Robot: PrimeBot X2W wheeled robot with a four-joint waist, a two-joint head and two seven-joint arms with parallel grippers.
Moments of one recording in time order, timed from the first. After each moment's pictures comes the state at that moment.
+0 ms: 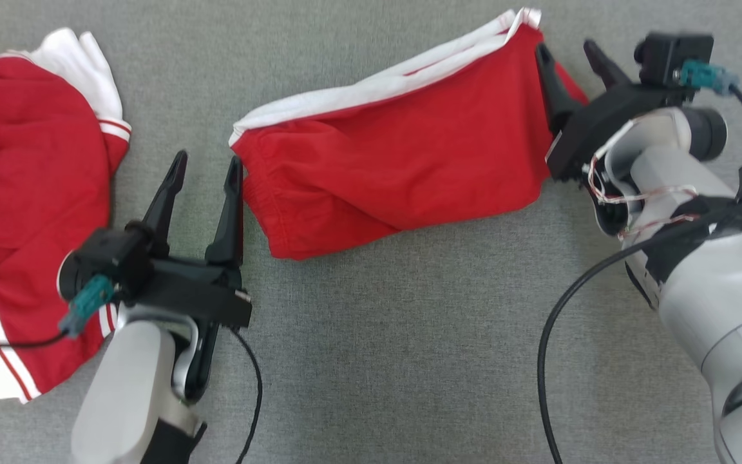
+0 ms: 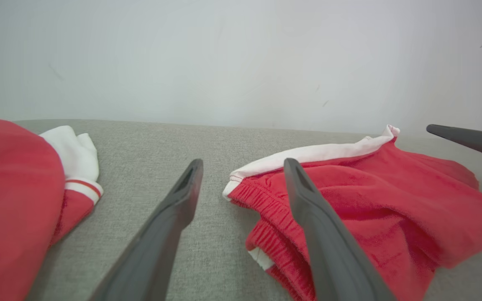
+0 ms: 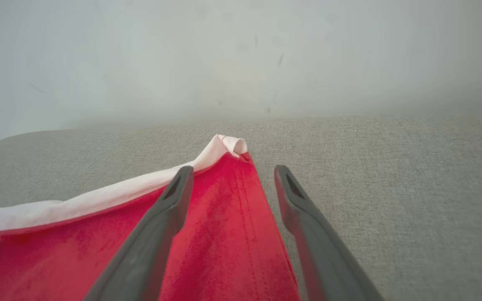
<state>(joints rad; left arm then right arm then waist) -0.63 0.05 -0.13 0.30 -0.21 -0.06 -0.26 -1.24 -0.25 0.94 1.12 0.91 0.13 -0.26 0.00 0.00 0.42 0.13</state>
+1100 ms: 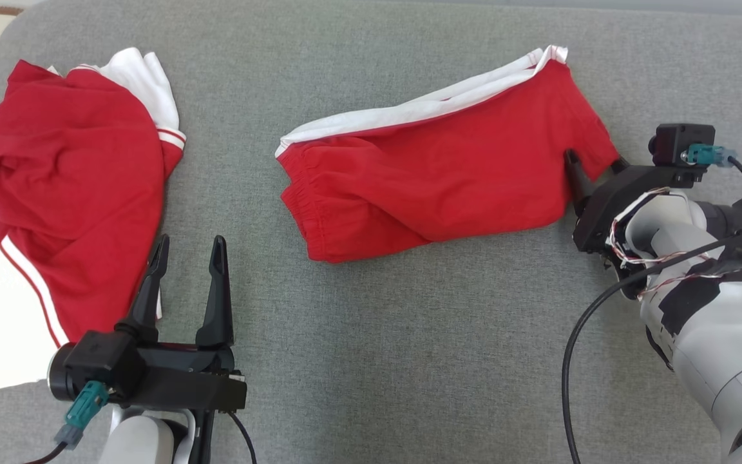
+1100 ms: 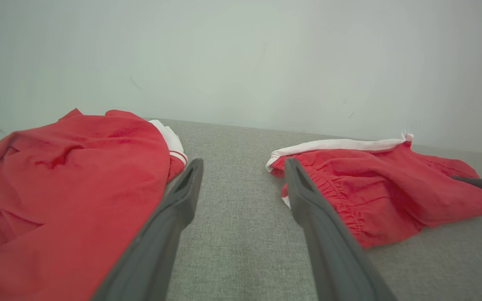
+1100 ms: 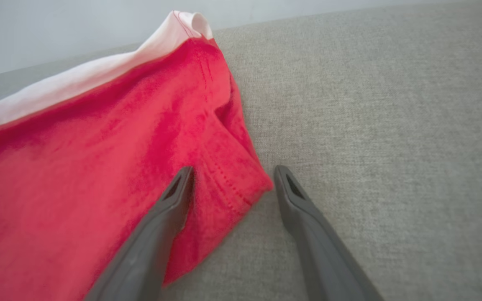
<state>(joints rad) -0.34 0.05 -0.11 0.04 -0.19 0.04 -0.26 -1.11 -0.28 1.00 1.23 1.04 0.13 -0.16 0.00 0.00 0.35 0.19</state>
